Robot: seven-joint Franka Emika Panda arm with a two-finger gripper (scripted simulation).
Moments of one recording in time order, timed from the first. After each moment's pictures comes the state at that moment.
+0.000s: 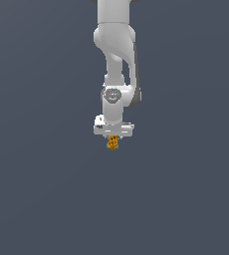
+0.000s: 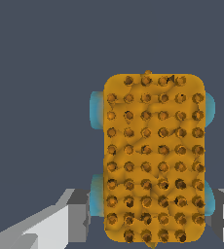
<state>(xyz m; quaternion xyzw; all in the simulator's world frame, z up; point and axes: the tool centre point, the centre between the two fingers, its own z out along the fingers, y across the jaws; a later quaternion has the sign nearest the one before) -0.098 -0.007 0.017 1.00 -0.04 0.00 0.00</state>
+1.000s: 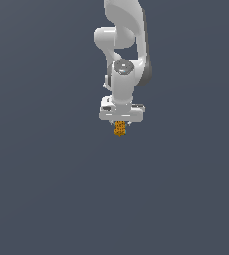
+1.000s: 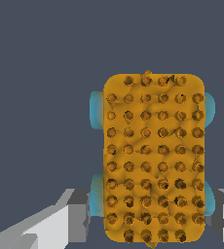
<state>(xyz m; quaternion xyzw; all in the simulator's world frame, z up) -0.111 0.030 0.120 1.00 -0.04 0.00 0.00</state>
